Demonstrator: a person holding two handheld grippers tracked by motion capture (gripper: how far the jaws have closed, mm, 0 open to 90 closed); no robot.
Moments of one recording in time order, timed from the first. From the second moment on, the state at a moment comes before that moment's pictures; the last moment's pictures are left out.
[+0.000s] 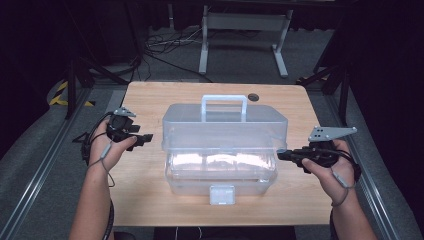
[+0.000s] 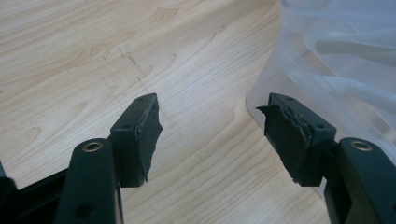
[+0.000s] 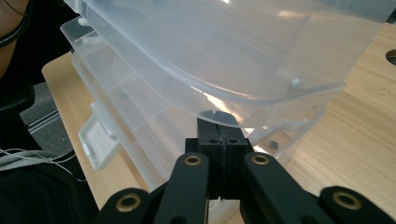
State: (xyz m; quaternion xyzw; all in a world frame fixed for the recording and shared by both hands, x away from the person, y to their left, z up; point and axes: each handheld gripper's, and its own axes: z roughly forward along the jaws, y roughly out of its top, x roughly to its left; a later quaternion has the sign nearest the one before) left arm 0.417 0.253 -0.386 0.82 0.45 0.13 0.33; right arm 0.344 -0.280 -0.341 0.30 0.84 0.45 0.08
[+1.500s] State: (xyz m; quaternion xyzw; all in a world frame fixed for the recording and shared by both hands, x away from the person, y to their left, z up) left arm 0.420 0.258 -0.395 0.82 0.46 0.10 0.33; right arm 0.344 -0.272 -0.351 0.26 0.91 0.33 0.03
